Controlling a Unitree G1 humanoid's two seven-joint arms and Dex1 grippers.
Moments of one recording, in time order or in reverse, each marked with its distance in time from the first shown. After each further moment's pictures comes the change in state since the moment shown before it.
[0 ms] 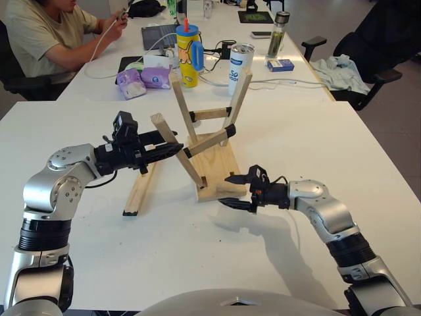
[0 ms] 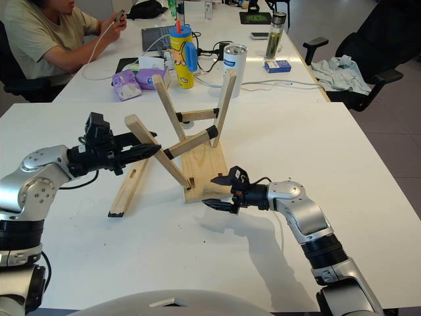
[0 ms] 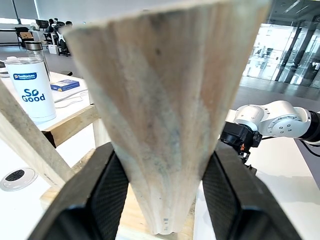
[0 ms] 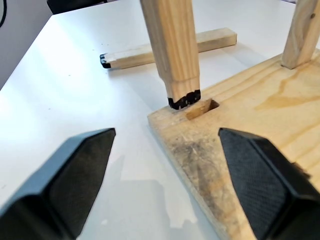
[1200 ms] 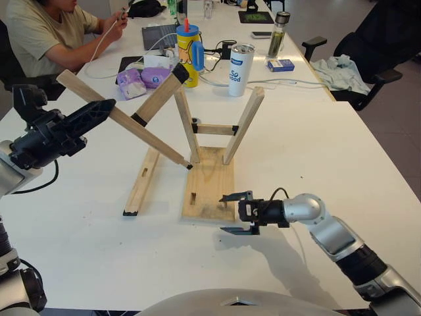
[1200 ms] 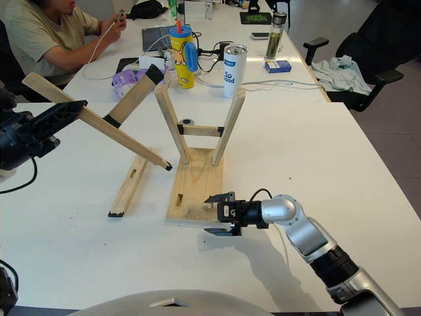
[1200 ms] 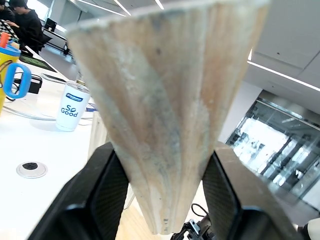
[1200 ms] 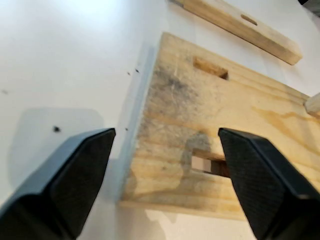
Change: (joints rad) left arm 0.047 0.155 0.420 0.009 -0.645 0.428 0.287; right arm 0.063 -0.123 0.220 0.027 -0.433 -0.599 -0.104
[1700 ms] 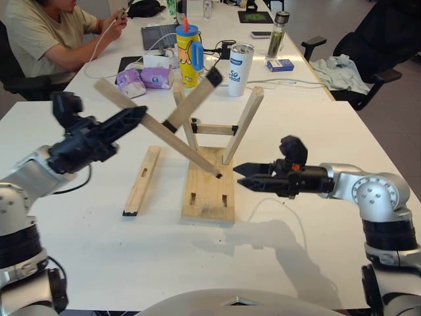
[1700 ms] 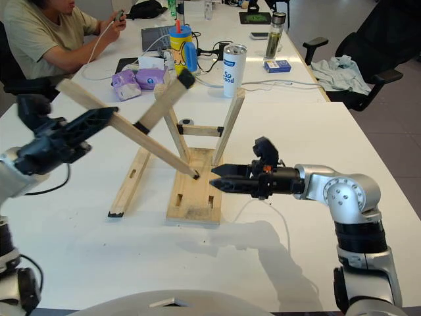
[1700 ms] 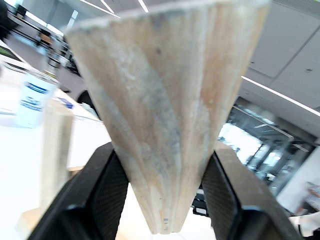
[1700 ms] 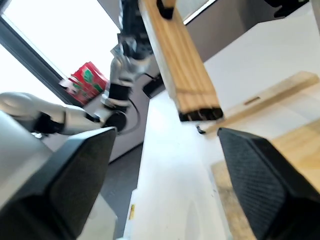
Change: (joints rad) left arm 0.055 -0.066 0.024 -0.034 -0.105 0.004 0.096; right arm -0.105 -0.045 -0.435 -0.239 0.936 1.131 0.193
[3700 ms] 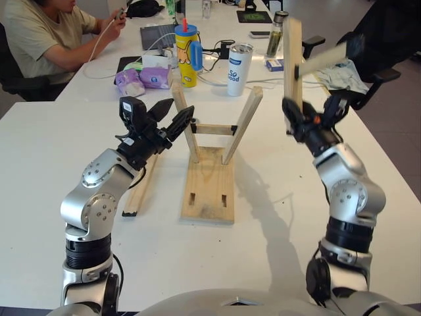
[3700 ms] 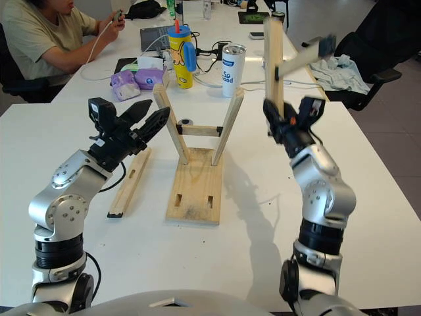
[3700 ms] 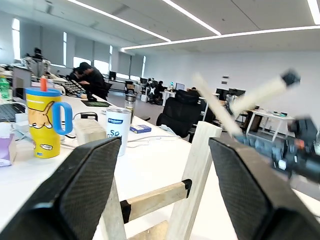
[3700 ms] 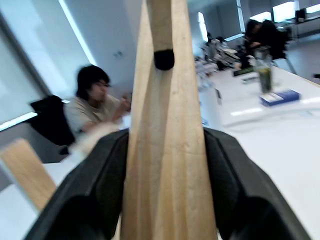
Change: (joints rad) left arm -0.058 -0.445 -0.365 -0.270 0.720 -0.364 0.262; right arm -0.202 0.469 -0.385 0.025 -0.234 -0.276 -0.779
